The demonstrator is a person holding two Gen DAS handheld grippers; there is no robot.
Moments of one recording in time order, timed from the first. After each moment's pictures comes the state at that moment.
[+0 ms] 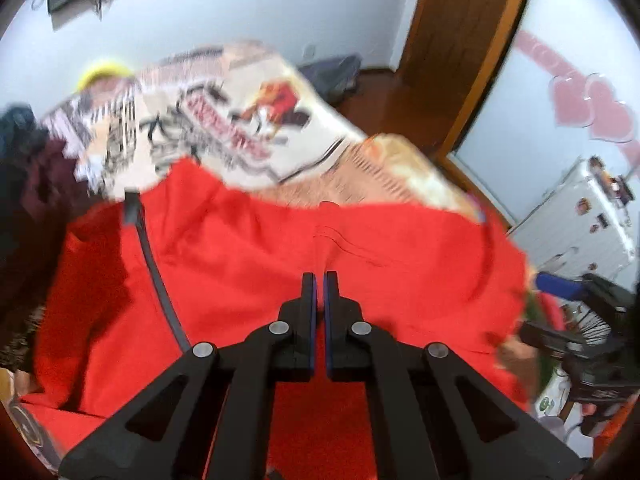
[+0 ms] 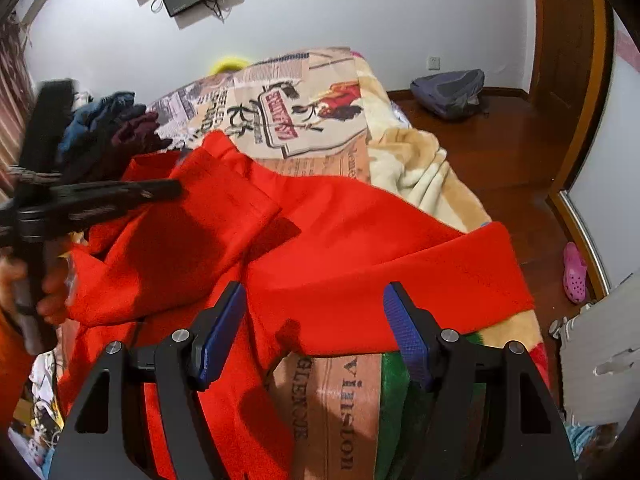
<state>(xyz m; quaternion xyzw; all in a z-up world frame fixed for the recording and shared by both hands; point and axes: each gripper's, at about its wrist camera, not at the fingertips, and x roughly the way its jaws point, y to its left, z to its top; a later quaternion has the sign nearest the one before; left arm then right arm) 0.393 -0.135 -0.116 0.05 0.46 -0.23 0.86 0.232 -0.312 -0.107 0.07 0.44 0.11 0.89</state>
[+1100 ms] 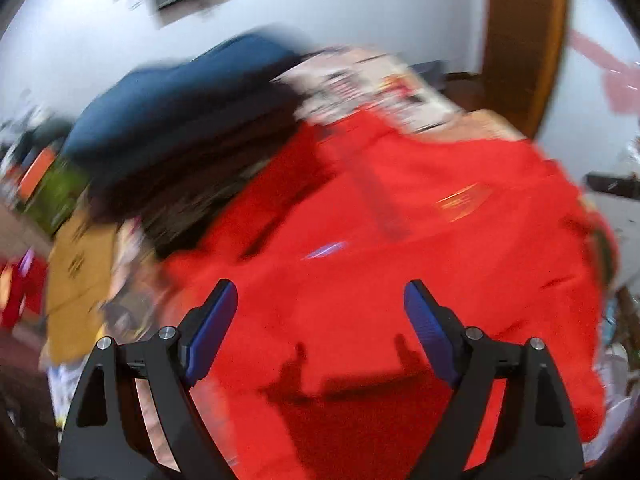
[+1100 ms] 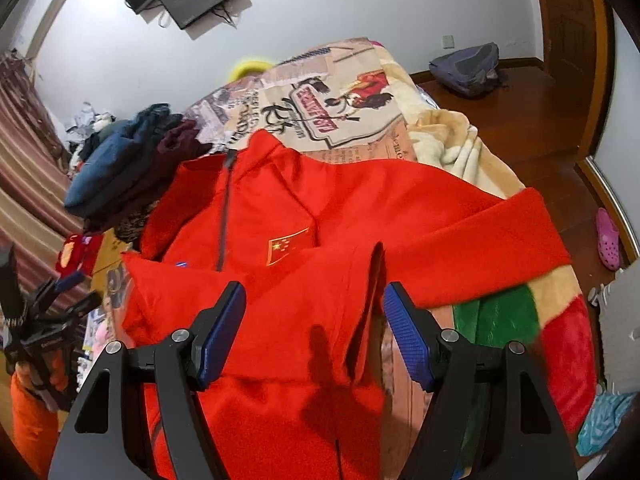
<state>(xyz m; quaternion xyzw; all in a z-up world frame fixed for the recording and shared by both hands) 0.254 0.056 -0.112 0.10 0.45 -0.04 0.88 0.222 -0.287 -0.102 0.14 0.46 0.15 0.87</state>
